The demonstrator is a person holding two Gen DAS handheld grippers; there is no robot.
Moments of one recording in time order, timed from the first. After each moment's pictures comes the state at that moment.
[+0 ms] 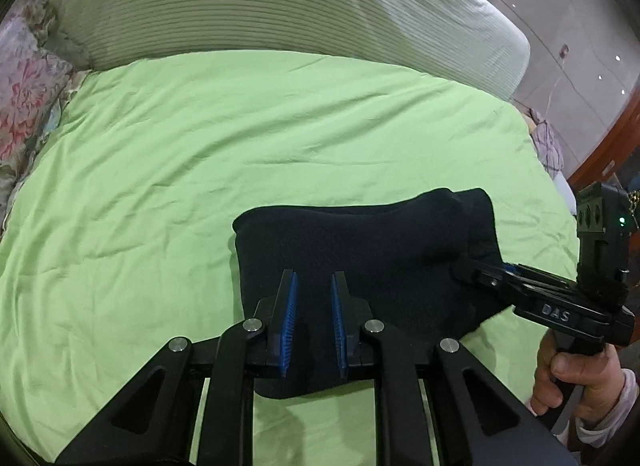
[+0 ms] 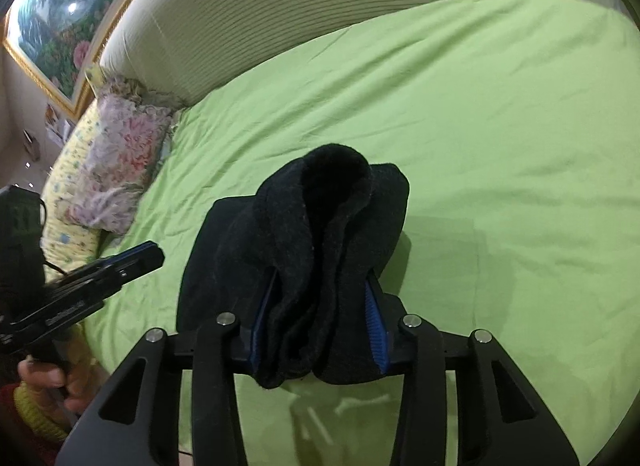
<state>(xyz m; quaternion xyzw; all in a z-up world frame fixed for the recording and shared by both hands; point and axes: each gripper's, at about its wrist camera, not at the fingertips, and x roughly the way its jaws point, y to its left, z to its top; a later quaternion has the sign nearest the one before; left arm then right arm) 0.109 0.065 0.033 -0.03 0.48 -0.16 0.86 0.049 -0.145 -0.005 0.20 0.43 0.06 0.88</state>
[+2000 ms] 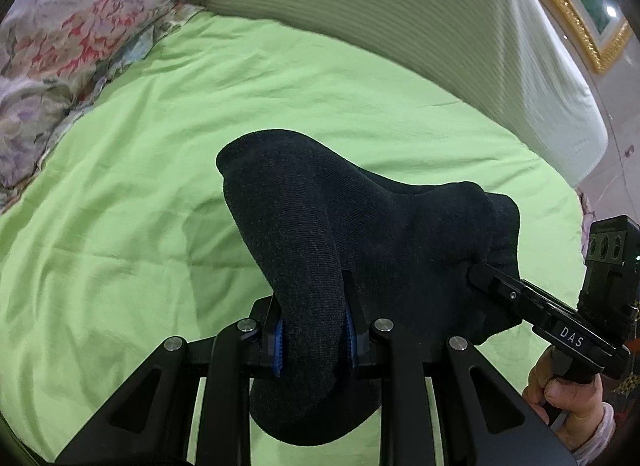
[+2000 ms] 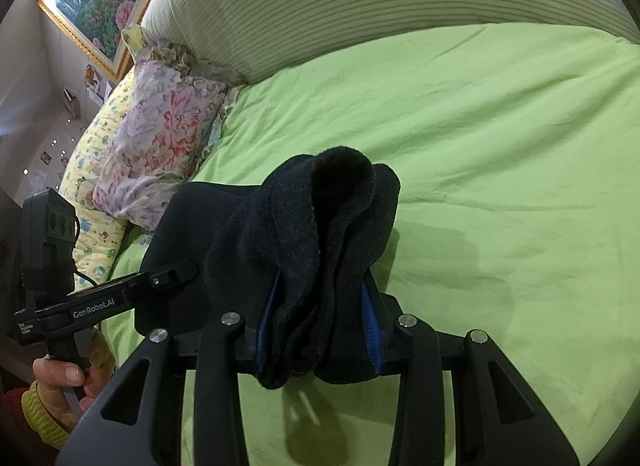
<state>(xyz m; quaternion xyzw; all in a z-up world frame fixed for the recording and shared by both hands) 0.184 0.184 0.009 -0.15 0.51 -0.04 0.85 0.168 -0.060 -0.009 0.17 0.44 0.18 0.86</state>
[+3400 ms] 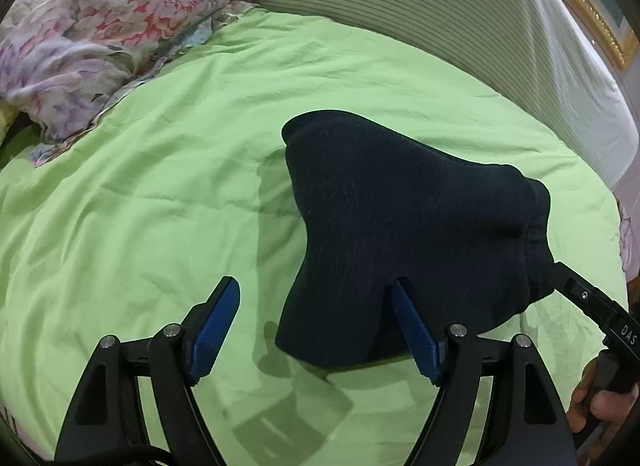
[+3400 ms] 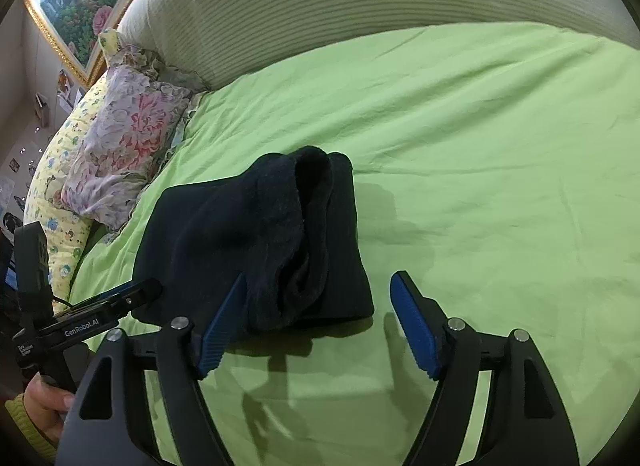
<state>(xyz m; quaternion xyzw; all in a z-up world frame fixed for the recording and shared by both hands) 0.129 0.188 -0.017 -0.12 0.48 0.04 0.87 0.121 -0.080 -0.016 0.14 0.41 0.10 0.89</state>
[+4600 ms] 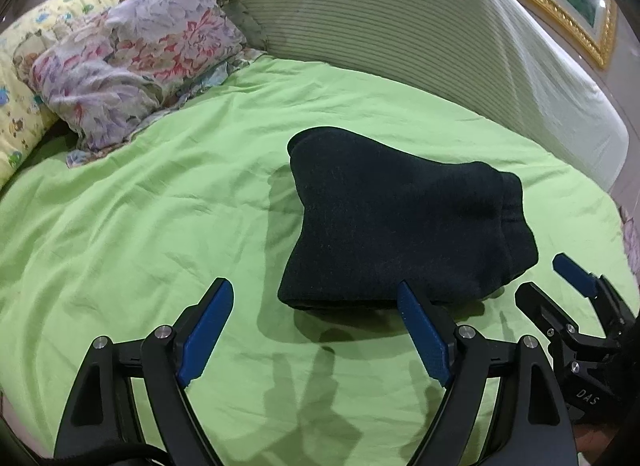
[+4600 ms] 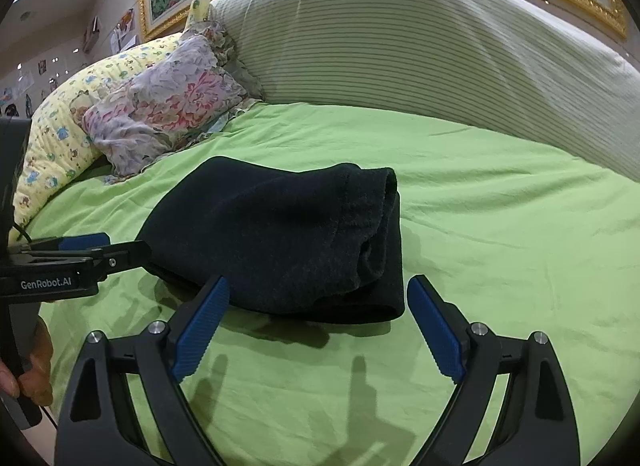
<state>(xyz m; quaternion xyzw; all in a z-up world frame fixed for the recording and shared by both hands) 0.074 0.167 -0.009 -0.09 0.40 0.06 0.91 0.070 -0.019 -0.019 -0.04 0.28 0.12 0.95</state>
